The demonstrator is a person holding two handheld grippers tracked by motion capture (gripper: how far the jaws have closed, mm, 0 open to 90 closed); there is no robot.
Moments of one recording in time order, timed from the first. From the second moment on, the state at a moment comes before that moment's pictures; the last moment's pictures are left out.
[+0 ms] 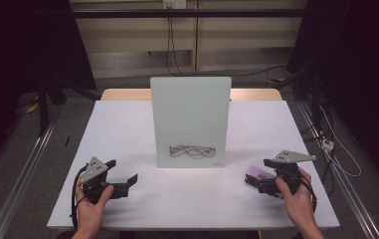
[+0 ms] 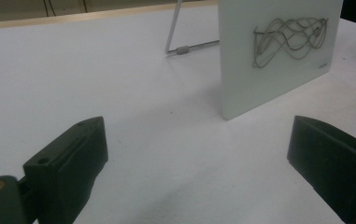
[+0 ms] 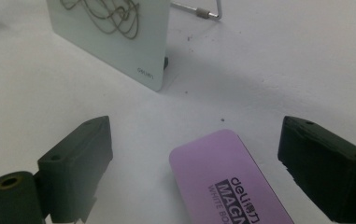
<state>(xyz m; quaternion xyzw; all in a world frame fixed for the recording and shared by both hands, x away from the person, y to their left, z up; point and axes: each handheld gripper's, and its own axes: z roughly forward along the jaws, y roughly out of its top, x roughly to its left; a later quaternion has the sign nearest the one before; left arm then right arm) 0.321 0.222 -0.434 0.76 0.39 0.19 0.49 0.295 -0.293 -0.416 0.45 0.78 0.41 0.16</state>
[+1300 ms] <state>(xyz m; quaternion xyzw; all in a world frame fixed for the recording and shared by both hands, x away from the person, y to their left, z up) 0.323 0.220 -0.435 0.76 0.38 0.17 0.49 0.325 -0.315 -0.398 0.37 0.88 0.30 0.07</state>
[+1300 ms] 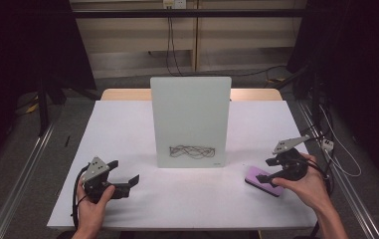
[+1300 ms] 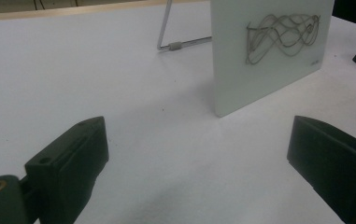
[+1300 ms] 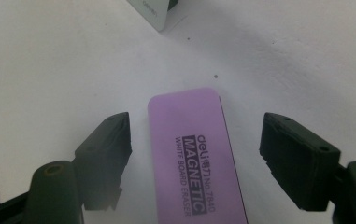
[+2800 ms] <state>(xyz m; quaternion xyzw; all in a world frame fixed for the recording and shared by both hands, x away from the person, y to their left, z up) 0.323 0.223 -0.435 0.76 0.39 0.17 0.49 0.322 -0.304 -0.416 0.32 0.92 0.20 0.06</state>
